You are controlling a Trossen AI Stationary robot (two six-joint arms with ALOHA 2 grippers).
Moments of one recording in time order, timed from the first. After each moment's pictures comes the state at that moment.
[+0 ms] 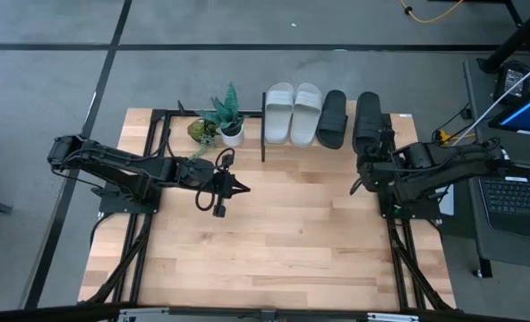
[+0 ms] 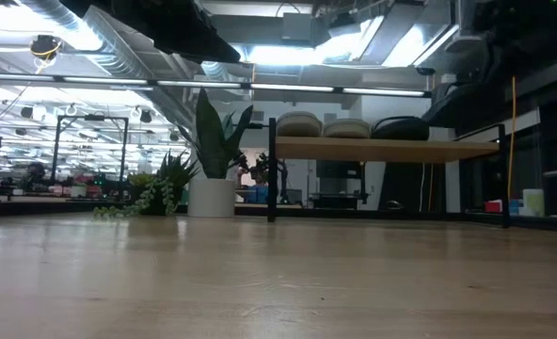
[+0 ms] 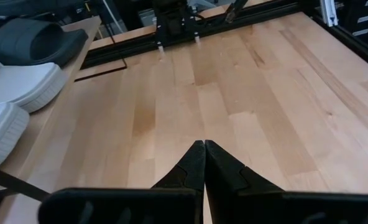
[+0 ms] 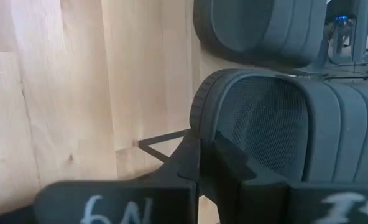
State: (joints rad) left arm -0.09 1.18 0.73 0.00 -0.11 0.20; right arm 0.15 0.97 1.02 -1.45 0.70 0.07
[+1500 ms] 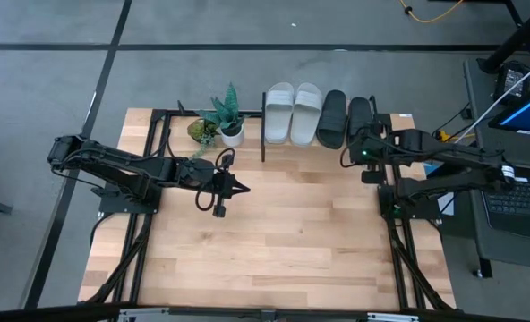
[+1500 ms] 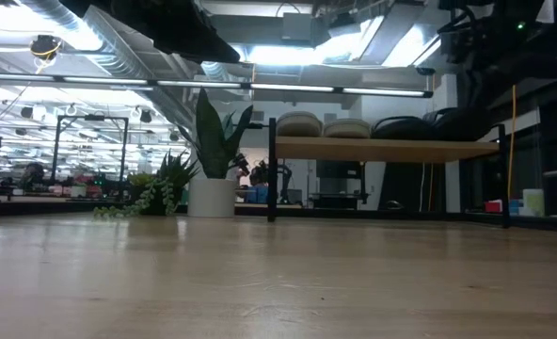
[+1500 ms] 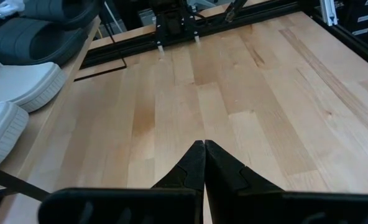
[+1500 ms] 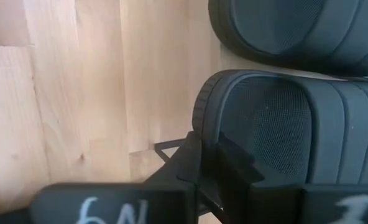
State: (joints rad) left arm -0.09 1.18 0.73 0.00 -0.11 0.20; right arm -0.23 0.98 0.97 -1.24 0.44 -0.33
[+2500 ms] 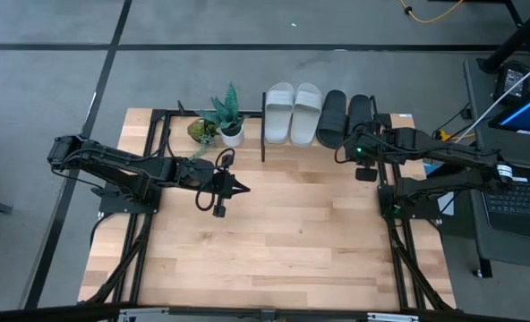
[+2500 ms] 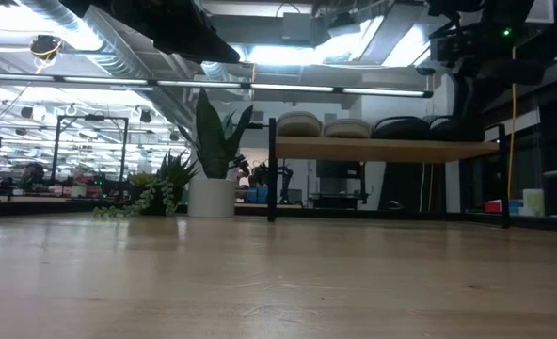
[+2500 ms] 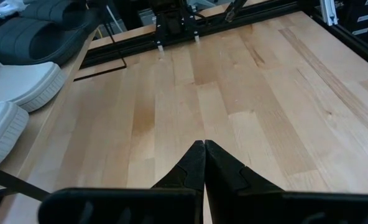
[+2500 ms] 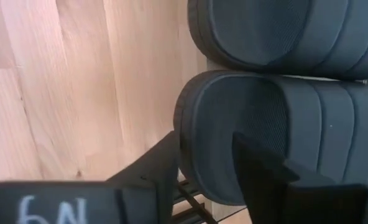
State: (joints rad) left arm -0.09 1.18 0.73 0.00 -0.11 0.20; right arm -0.27 1.03 0.97 -1.18 0.44 -0.31
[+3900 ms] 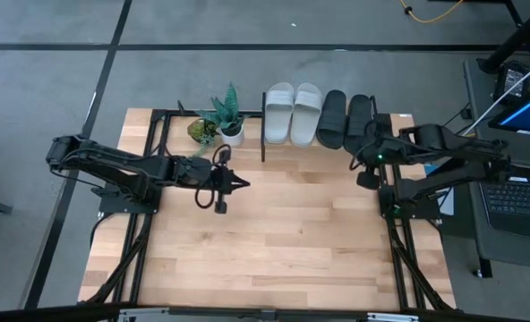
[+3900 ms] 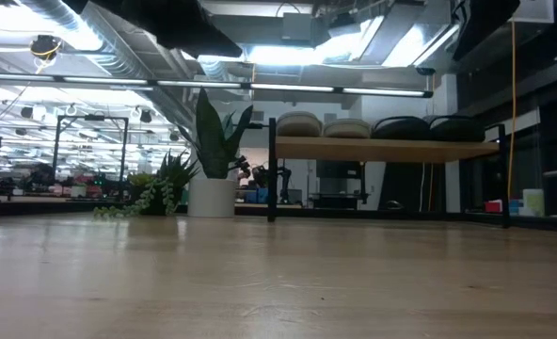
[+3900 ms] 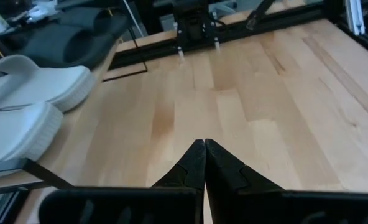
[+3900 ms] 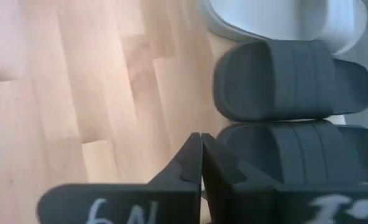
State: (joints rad) left arm -0.08 1.16 0.73 0.02 -0.18 0.19; right arm -0.02 1.03 1.27 -1.33 0.37 0.05
